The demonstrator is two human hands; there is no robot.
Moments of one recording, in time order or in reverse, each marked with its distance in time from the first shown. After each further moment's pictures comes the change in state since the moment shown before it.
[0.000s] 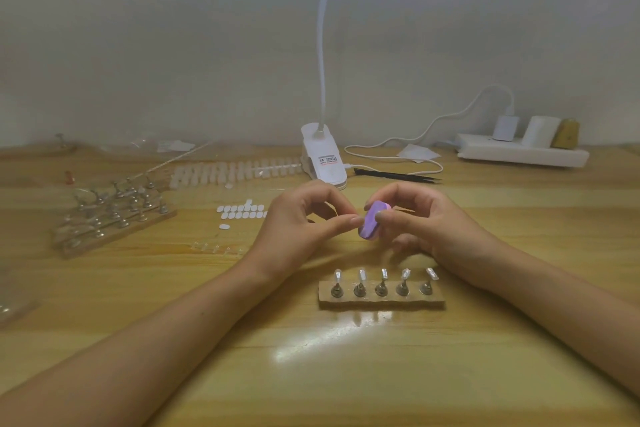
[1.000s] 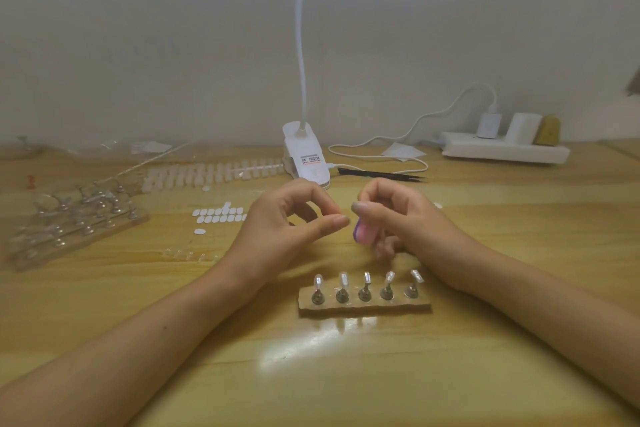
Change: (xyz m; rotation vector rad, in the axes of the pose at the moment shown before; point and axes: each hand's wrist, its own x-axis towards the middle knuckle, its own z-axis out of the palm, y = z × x) left_hand 0.001 -0.003 0.002 -0.044 -0.019 0.007; right_hand 0.003 0.000 0.007 -0.044 0.036 0.001
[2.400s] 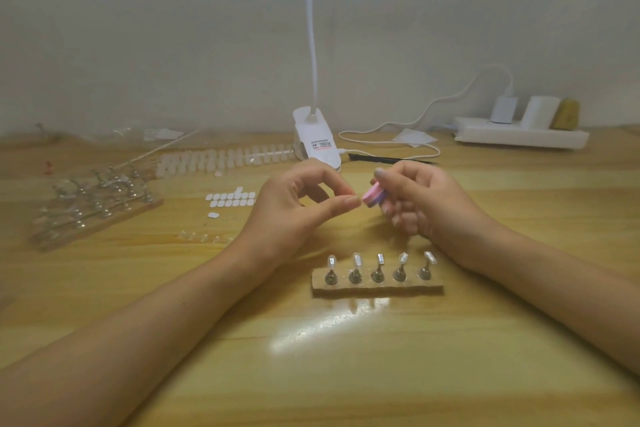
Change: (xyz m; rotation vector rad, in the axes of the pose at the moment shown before) left_hand -0.002 0.001 -0.002 -0.005 0.005 0.028; right_hand 0.003 0.002 -0.001 0.076 0.075 0.008
